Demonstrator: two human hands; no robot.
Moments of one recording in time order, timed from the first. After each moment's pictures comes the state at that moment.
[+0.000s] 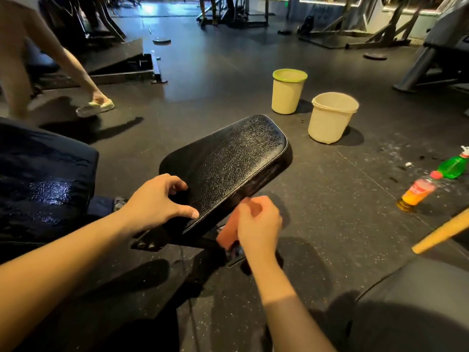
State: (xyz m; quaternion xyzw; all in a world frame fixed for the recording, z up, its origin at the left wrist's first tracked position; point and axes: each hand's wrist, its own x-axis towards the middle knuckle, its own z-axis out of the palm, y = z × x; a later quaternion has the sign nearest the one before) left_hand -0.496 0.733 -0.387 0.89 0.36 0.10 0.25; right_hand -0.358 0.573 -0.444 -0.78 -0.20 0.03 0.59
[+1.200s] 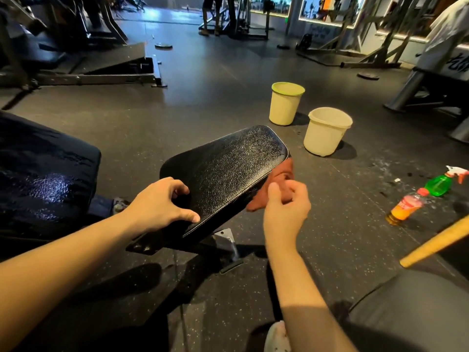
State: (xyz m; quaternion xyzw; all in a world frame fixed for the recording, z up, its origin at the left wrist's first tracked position) left_hand -0.496 0.736 -0.390 0.89 0.36 0.10 0.28; right_hand -0.315 0.573 -0.424 -0.69 -0.15 -0.06 0.71
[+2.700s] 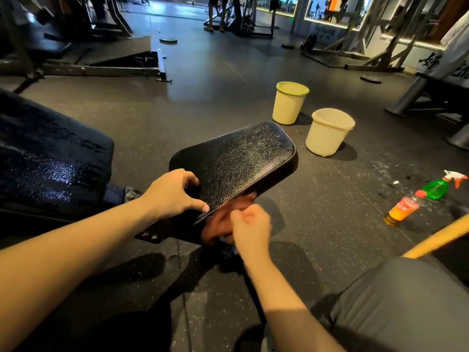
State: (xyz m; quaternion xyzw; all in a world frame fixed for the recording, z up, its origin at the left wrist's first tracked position) left_hand -0.496 0.734 -0.389 0.90 0.36 0.09 0.24; right_hand -0.379 0.580 -0.455 -0.78 -0.21 0.11 0.58
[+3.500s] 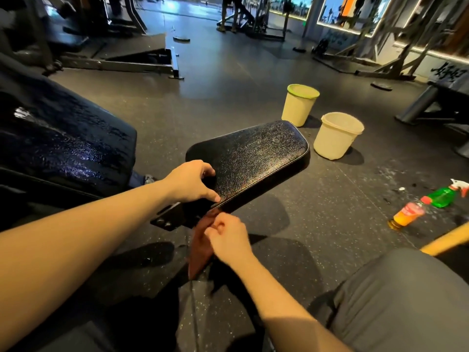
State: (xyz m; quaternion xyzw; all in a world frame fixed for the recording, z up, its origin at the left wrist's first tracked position) left_hand -0.504 0.734 -0.385 0.91 0.34 0.07 0.25; right_hand -0.437 0.581 -0.462 -0.80 -0.39 0.22 0.39
